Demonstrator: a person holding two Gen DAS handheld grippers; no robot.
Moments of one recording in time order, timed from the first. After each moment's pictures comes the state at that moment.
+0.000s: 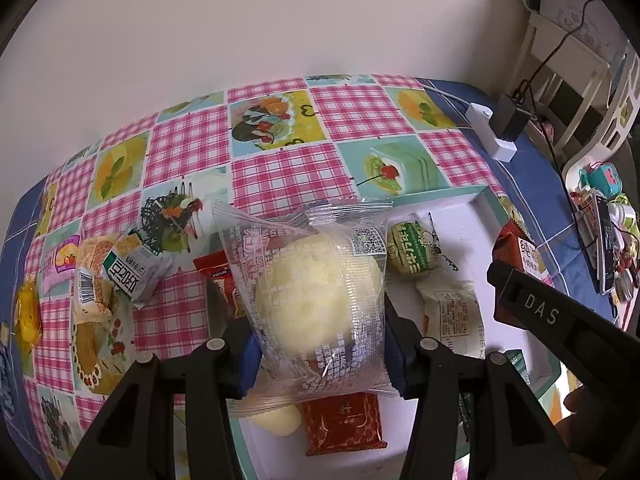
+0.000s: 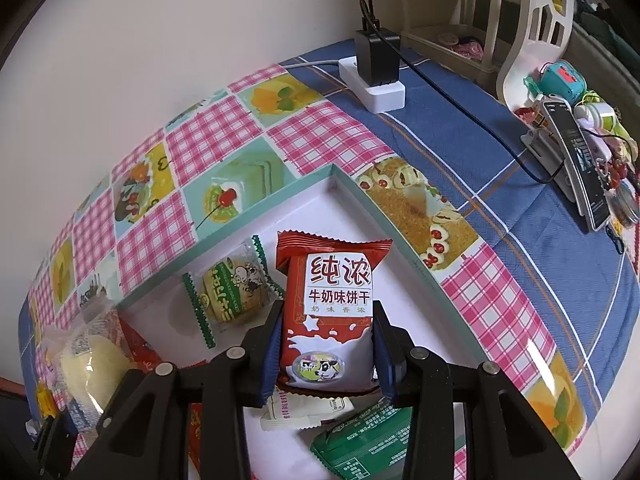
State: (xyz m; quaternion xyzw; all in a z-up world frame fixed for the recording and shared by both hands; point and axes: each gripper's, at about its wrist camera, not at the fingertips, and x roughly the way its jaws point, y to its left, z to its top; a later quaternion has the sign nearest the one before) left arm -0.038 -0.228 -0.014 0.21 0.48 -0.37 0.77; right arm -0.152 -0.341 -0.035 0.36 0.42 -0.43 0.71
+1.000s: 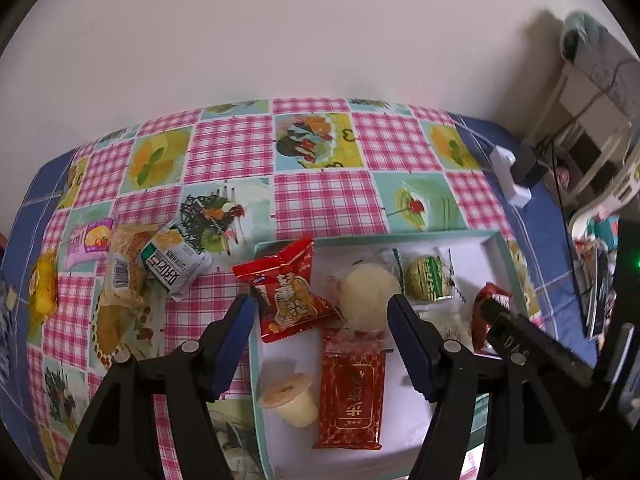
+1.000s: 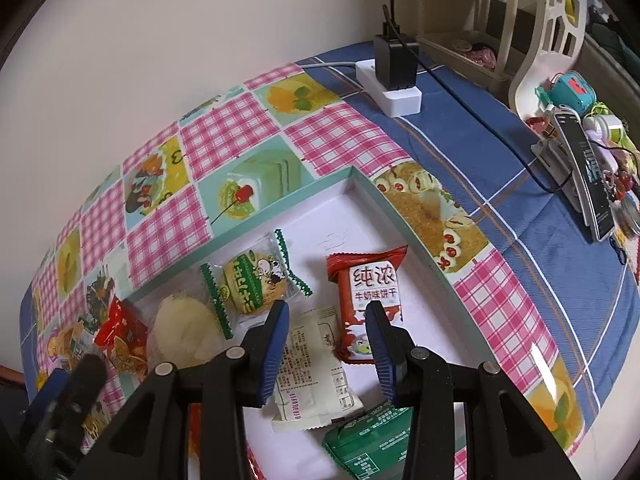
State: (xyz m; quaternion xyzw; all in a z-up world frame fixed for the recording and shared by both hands) left arm -0.015 -0.205 0.017 0.15 0.50 -0.32 0.79; right arm -0.141 -0.337 -0.030 0.35 0.43 -0.41 0.72
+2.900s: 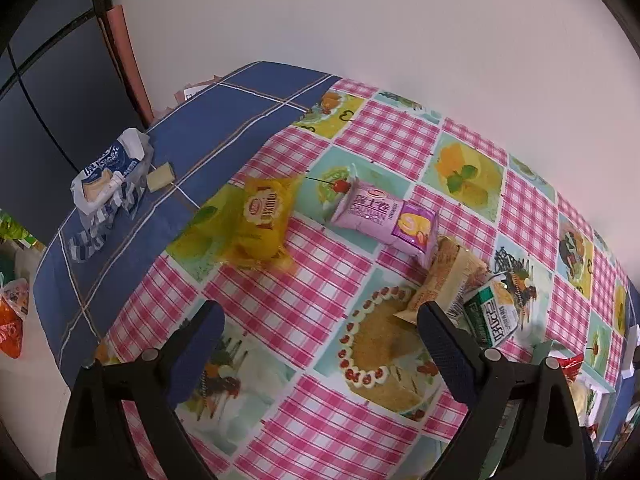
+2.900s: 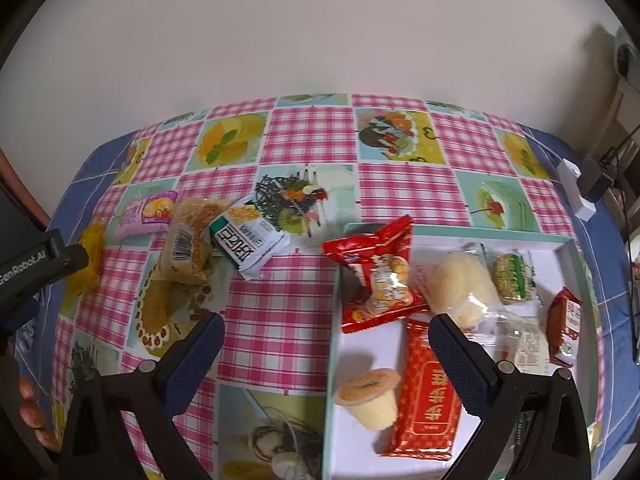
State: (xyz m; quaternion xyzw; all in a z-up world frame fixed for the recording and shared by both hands) left arm 0.124 0.020 0.007 0.01 0.52 -0.01 0.85; right arm -0.008 -0.163 -0.016 0.16 0.47 -0.23 0.84
